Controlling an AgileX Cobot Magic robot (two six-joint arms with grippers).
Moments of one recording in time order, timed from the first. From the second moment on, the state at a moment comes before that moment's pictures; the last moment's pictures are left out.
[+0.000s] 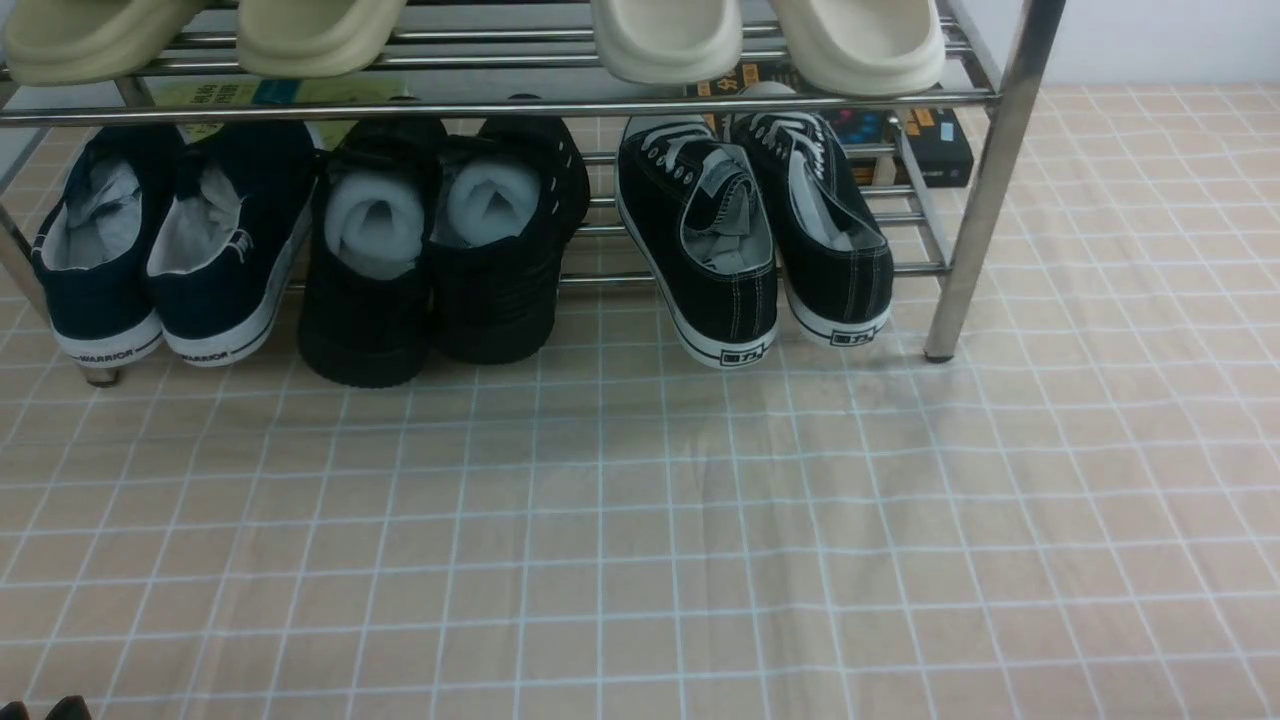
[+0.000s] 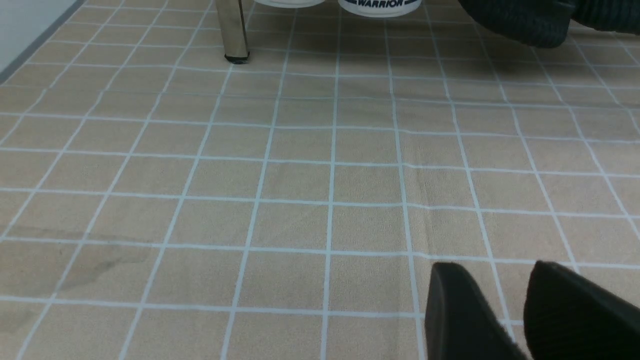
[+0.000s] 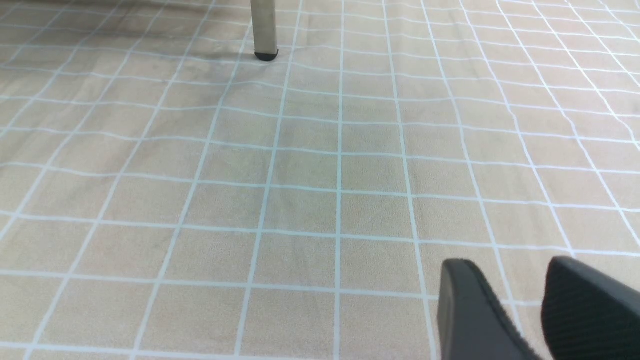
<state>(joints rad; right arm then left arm) 0.00 -0.01 0.01 0.07 0.39 -0.09 -0.03 -0.01 0.02 0.16 0.38 -0.17</state>
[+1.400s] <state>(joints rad) 0.00 -0.01 0.02 0.80 0.41 0.19 -0.03 -0.01 0.02 0.16 0.38 -0.17</state>
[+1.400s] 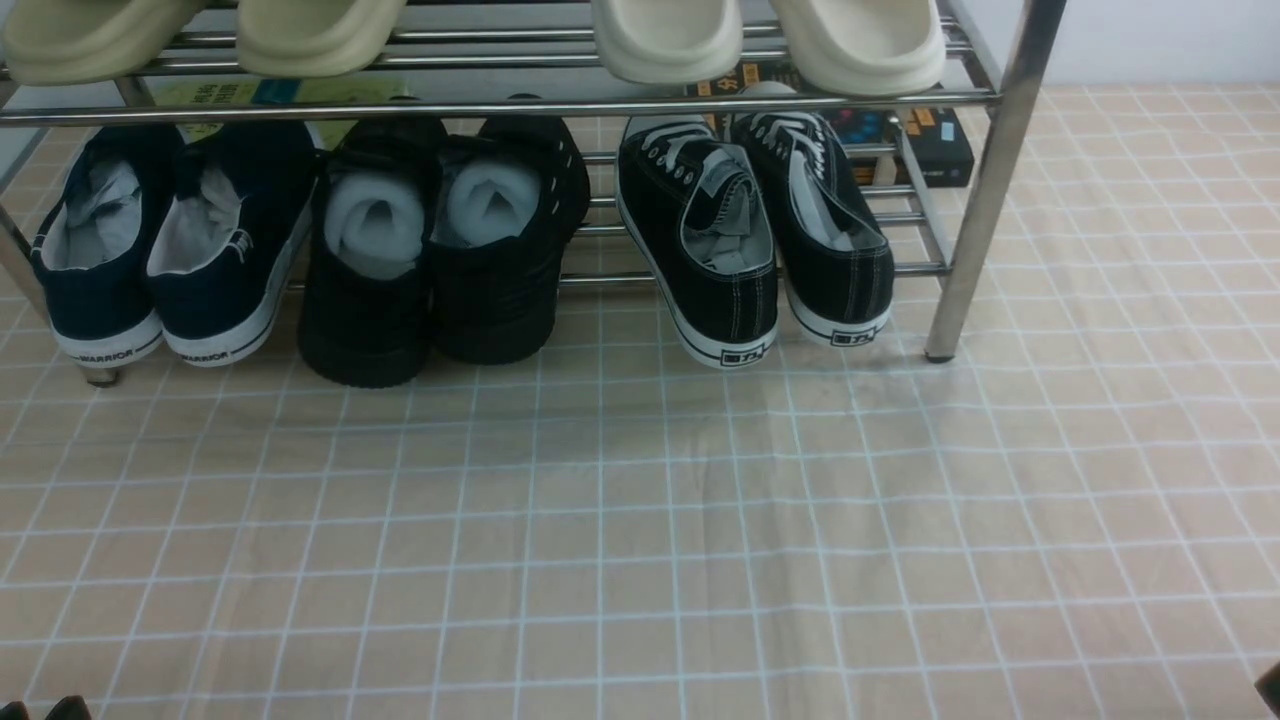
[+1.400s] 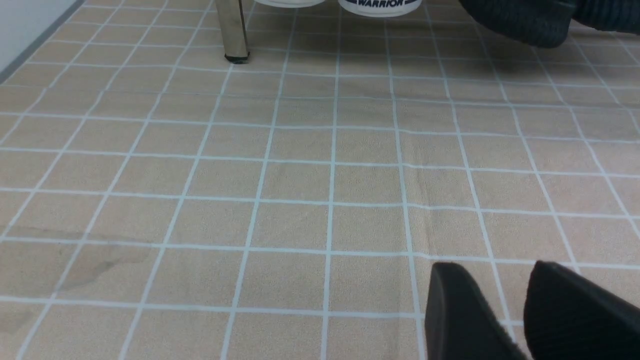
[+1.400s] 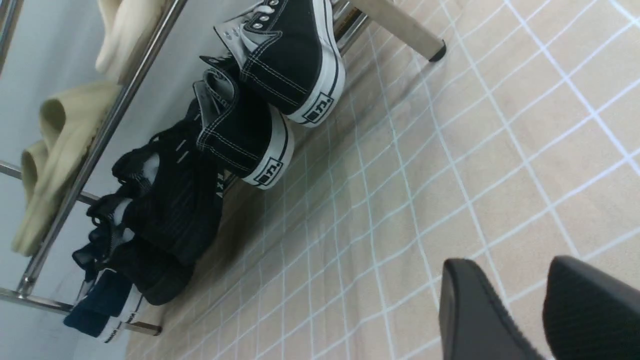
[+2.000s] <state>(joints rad) 0.00 0.66 -0.62 0.76 0.84 -0.18 -0.03 -0.01 0.02 0.16 0.38 -0.17</state>
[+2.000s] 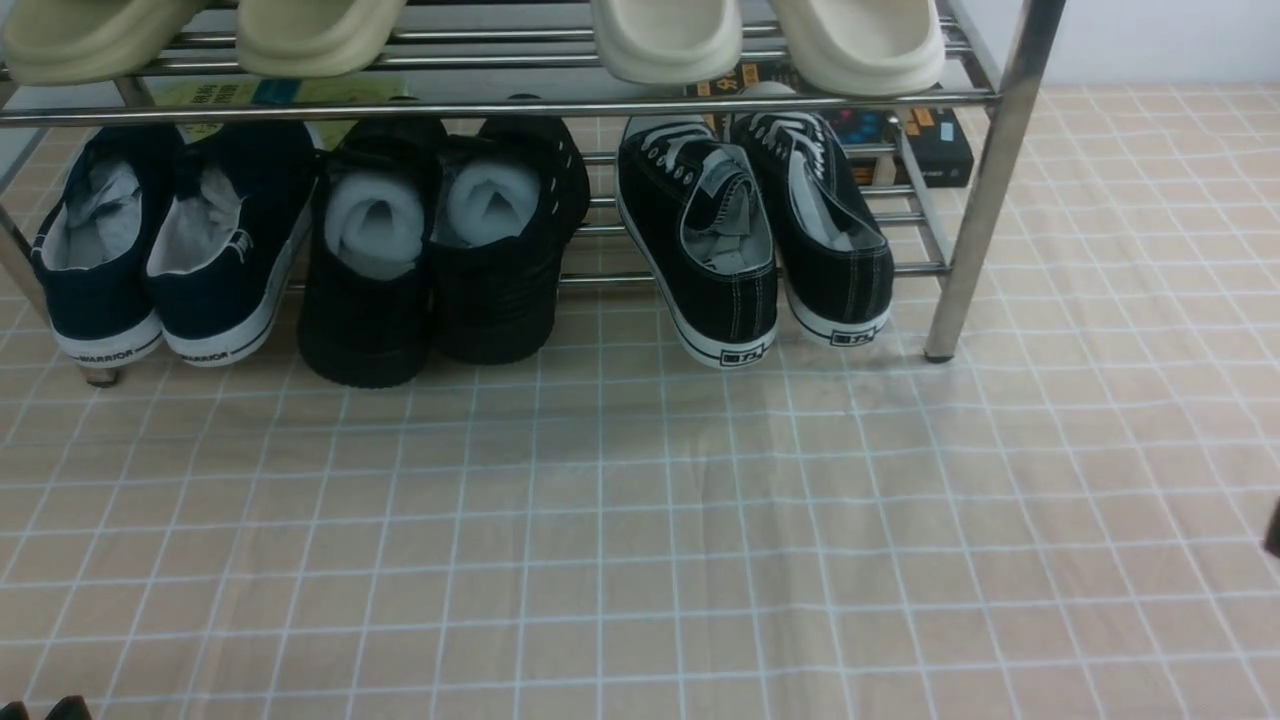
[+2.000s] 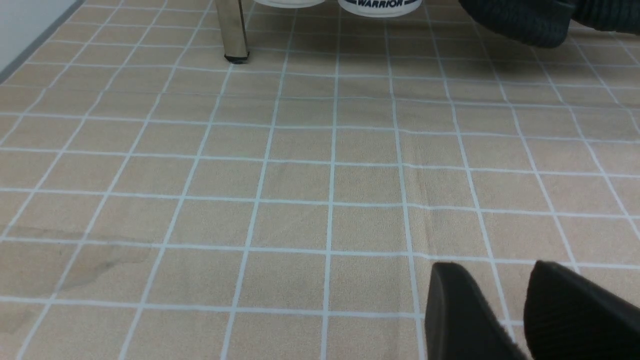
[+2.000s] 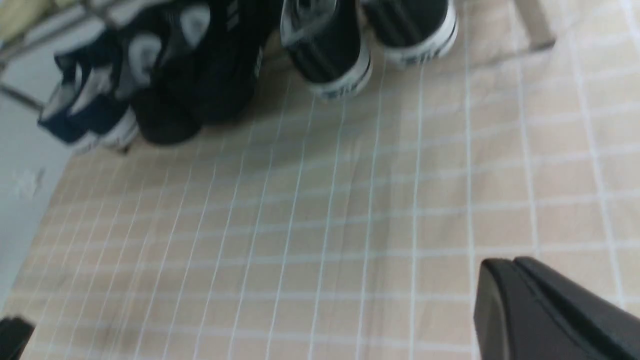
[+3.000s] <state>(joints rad) 0.56 1.82 -1.71 0.24 1.02 -0.04 -0.03 -0.01 0.02 0.16 0.38 -0.17</state>
